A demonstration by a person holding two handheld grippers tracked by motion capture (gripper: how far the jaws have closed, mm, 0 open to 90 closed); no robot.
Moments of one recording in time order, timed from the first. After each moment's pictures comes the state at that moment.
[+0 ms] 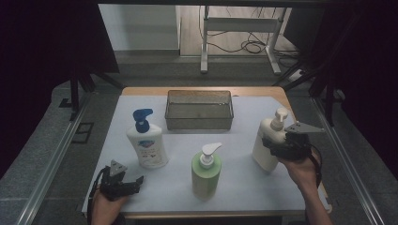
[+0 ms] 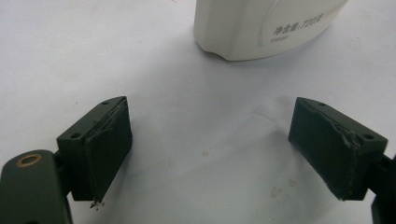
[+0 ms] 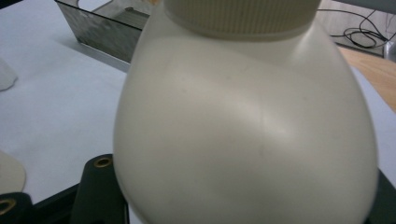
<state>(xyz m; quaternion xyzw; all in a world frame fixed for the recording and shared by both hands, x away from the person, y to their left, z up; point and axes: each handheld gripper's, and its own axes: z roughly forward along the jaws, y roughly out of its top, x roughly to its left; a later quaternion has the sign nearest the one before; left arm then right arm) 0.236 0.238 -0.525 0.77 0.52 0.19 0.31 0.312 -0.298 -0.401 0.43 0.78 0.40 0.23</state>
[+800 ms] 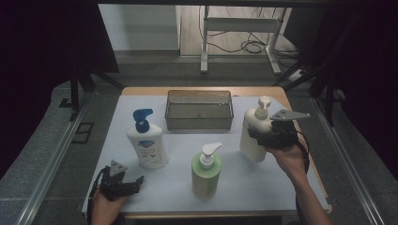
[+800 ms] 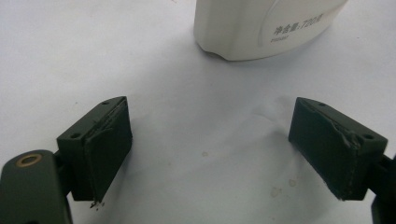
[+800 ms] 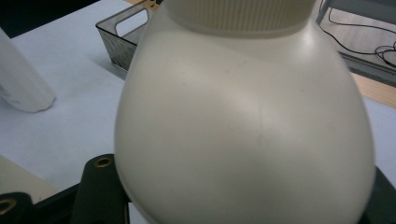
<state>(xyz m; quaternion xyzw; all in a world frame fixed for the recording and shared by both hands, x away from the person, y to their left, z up) 0.236 0.238 -0.525 0.77 0.52 0.19 0.32 0.334 -0.259 -0.376 0.39 0.79 0.42 0.21</state>
